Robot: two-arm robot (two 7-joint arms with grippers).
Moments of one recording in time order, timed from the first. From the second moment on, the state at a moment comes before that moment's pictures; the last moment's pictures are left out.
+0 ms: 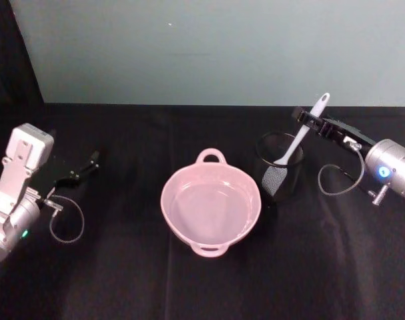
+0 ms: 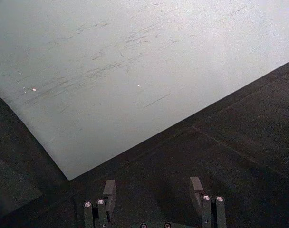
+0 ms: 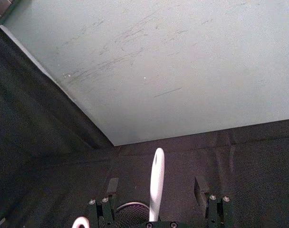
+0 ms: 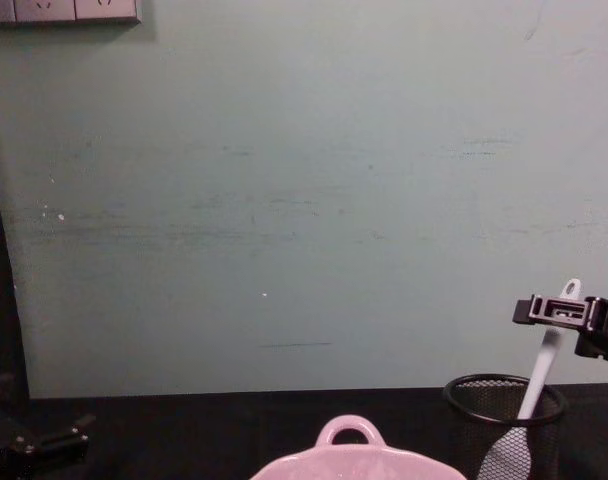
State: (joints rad) left arm -0.20 0.60 0.45 -1.41 -0.25 -0.12 0.03; right arm 0.39 0.44 -0.29 -1.34 0.92 0.33 0.19
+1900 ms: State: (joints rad) left arm -0.20 0.60 0.45 -1.41 -0.25 -0.12 0.03; right arm 0.34 0.57 -0.30 -1.58 0.79 0.20 0.26
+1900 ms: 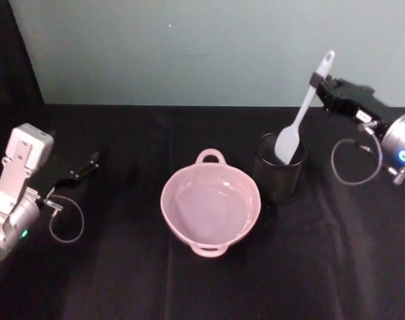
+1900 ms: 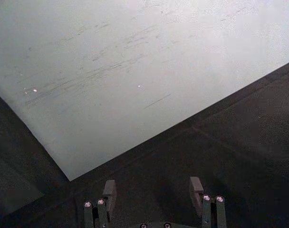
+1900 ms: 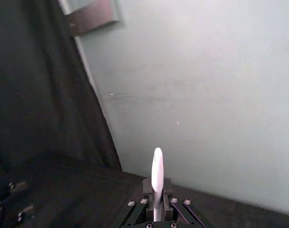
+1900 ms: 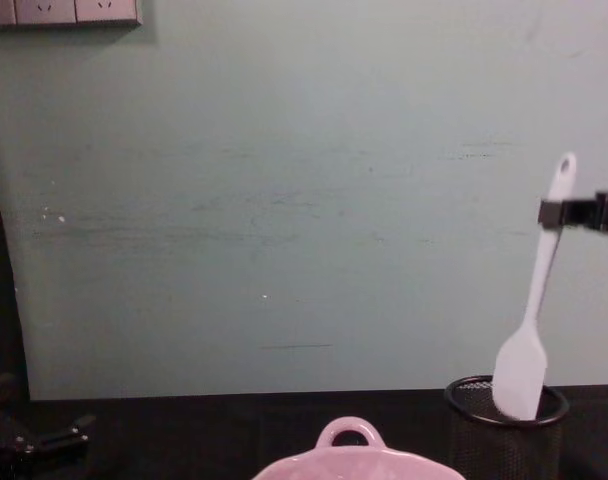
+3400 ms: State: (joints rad) left arm -0.20 0.60 0.45 -1.41 -0.25 -0.12 0.03; right arm 0.36 0.68 -0.52 -1.75 0.69 0.14 0.55
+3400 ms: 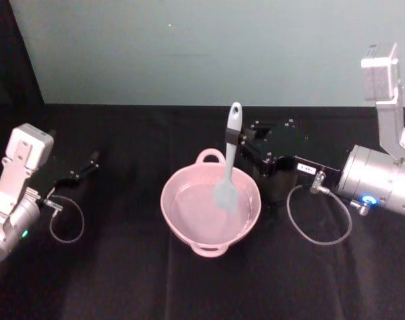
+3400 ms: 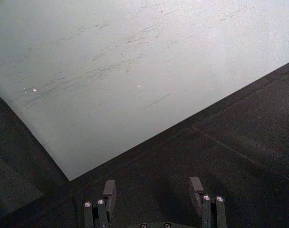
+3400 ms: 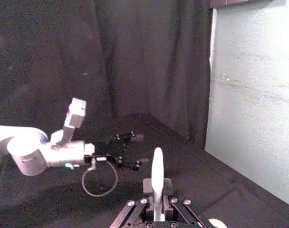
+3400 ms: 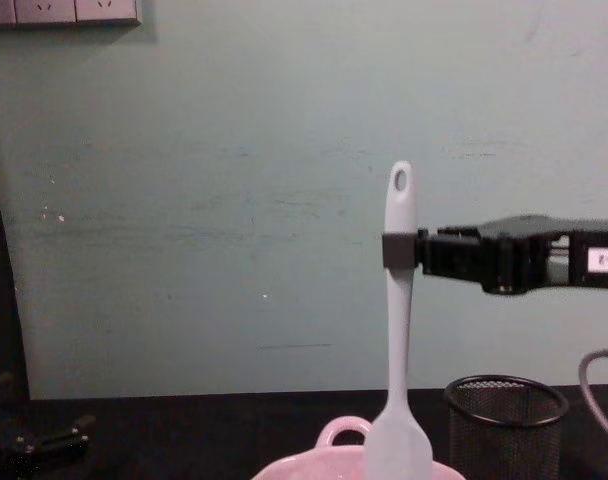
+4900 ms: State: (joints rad) left arm -0.20 0.60 0.45 -1.41 -0.25 -0.12 0.03; right arm 0.43 0.41 -0.61 -1.47 0.51 0.06 0.52
